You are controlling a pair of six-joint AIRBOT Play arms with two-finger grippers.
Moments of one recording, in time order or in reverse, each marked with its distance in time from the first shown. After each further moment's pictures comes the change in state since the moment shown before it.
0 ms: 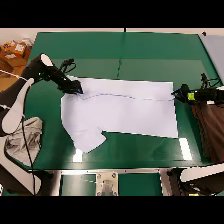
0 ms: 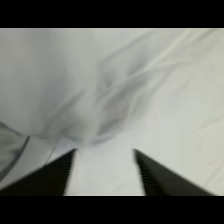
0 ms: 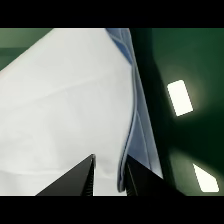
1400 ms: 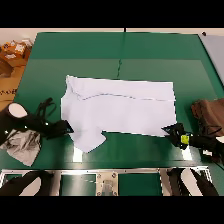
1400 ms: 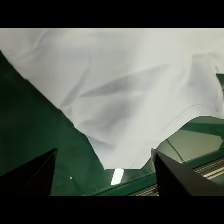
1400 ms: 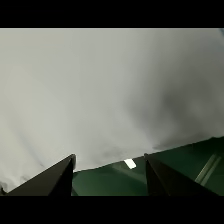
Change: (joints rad) left arm 0.116 0.858 -1.092 -0.101 0.134 -0.145; right arm -0.147 0.903 -0.979 -0.022 0.050 0.195
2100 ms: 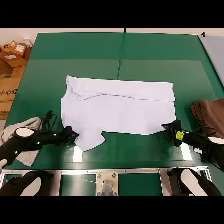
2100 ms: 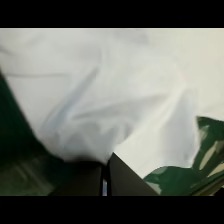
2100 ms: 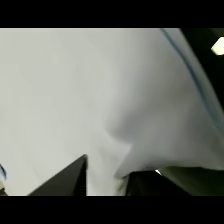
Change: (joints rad) left arm 0.000 0.026 -0.304 -0.473 0.331 0.253; right arm 0.089 -0.136 -0.059 0.136 -0.286 0.066
